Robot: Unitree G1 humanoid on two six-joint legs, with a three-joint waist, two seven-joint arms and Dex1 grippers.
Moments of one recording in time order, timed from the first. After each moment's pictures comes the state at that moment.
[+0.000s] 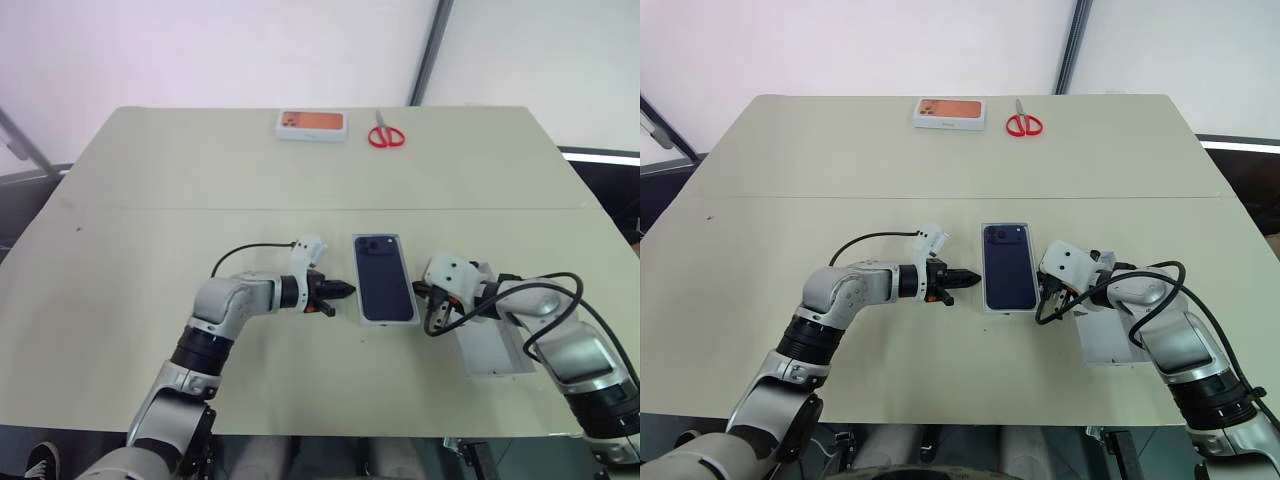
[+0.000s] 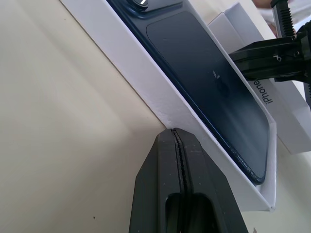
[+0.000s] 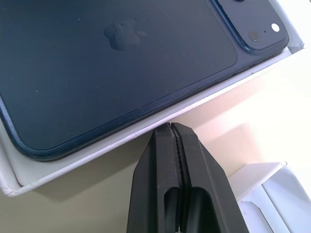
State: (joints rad) left arm -0.56 0.20 -0.18 0.11 -0.54 1.00 -0.65; right arm -0.22 -0.78 0.11 -0.23 0.01 0.47 0.89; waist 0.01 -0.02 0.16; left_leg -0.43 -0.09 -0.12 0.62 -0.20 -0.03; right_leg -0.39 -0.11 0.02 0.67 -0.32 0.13
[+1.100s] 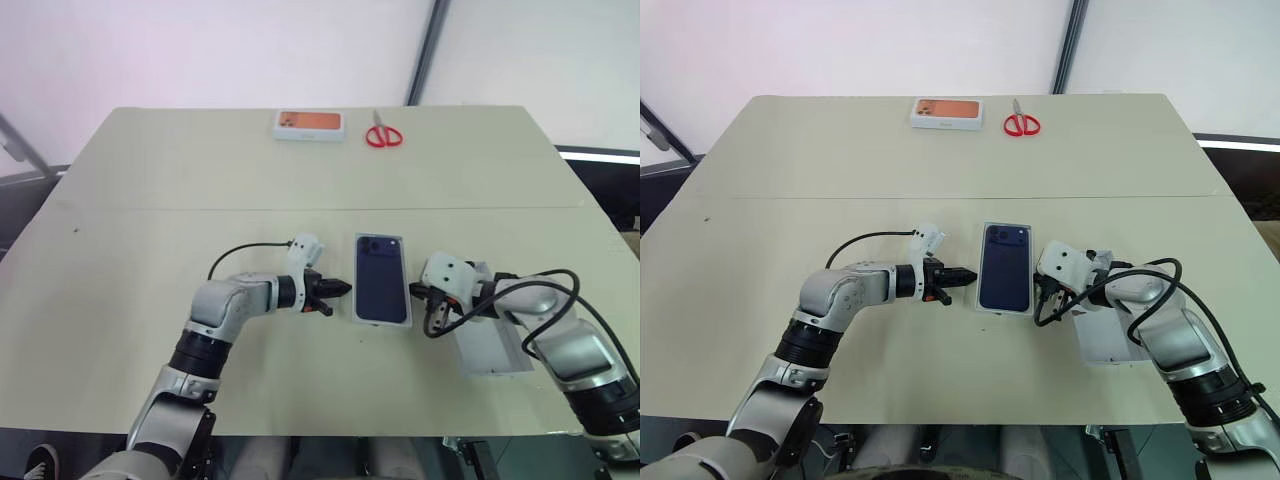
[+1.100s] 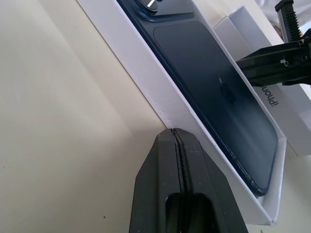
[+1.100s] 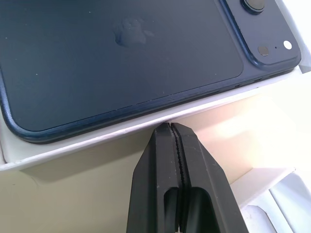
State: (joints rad) left arm -0.54 0.19 -0.16 0.08 -0.51 0.99 -0.64; right arm -0.24 -0.79 0.13 -0.23 0.01 0.47 0.91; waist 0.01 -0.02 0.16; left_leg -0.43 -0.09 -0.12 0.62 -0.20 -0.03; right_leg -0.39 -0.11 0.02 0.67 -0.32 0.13
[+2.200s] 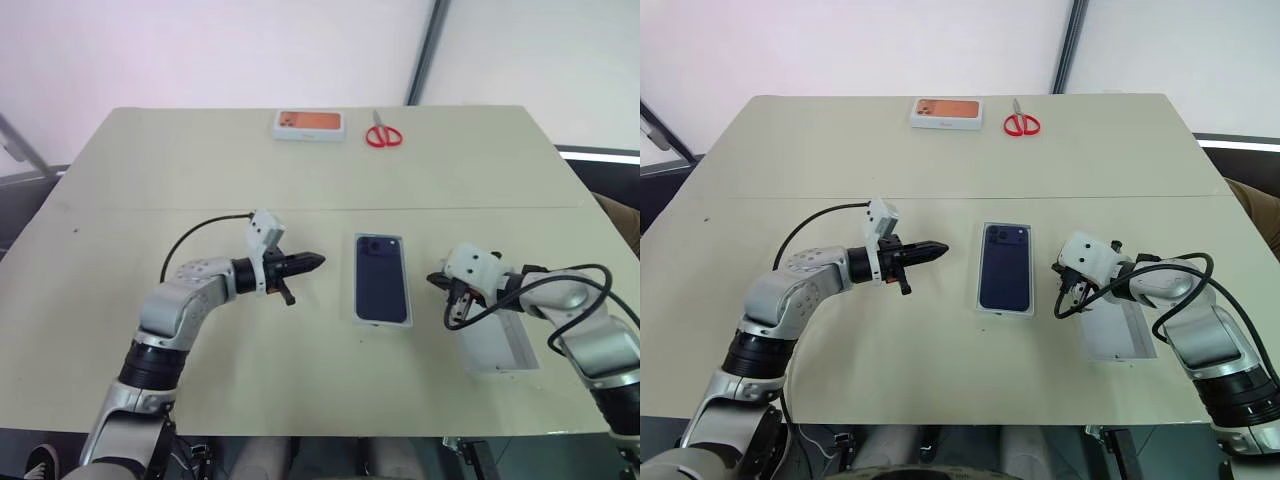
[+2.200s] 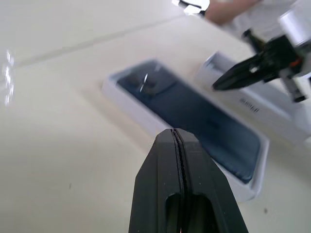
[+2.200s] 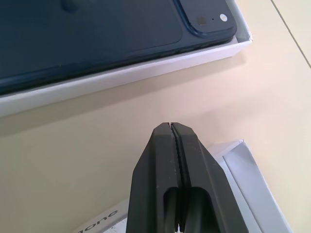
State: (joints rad) left arm -0.45 0.41 -0.07 -0.10 -0.52 0.67 -0.86; right arm -0.22 -0.88 0.07 -0.21 0.04 0.42 0.89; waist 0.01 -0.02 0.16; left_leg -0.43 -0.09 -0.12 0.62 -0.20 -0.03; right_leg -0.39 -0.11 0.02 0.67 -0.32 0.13
